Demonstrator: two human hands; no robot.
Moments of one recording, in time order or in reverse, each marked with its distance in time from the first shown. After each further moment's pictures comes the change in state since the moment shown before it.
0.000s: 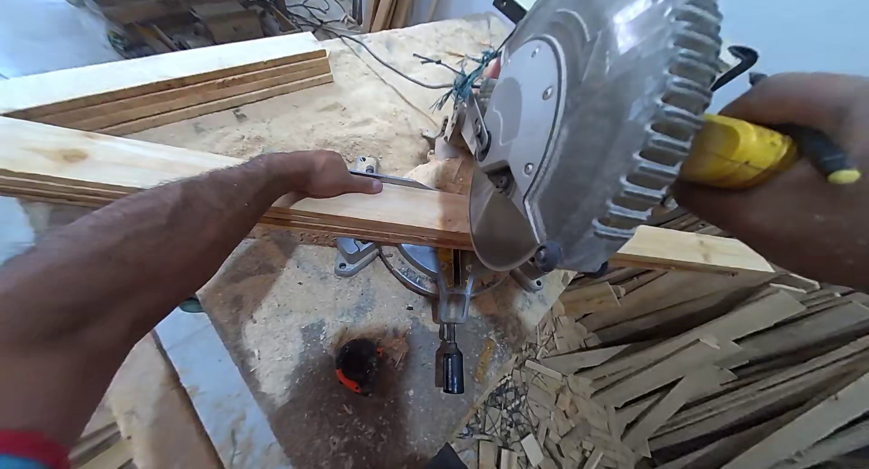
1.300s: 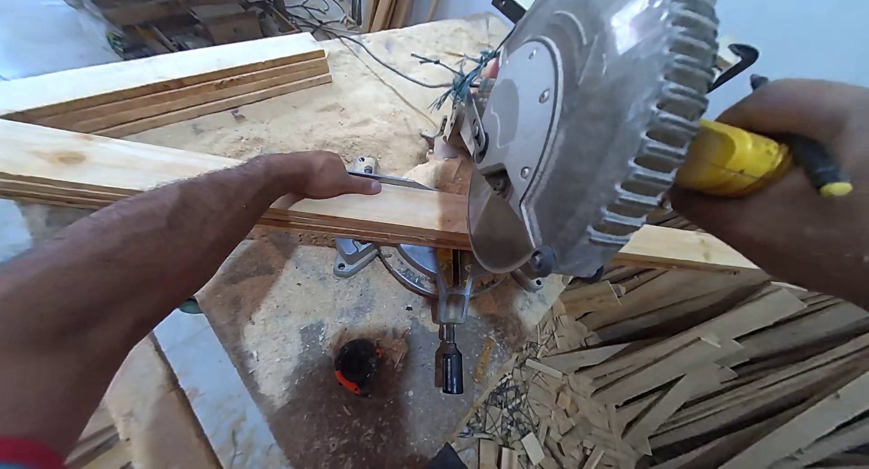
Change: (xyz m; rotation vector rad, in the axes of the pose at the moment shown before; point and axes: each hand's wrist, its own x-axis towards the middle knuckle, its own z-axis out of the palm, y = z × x) left_hand 0.000 -0.001 0.000 0.014 -0.002 0.008; right_hand -0.007 -0.007 0.004 -0.006 0.036 -0.005
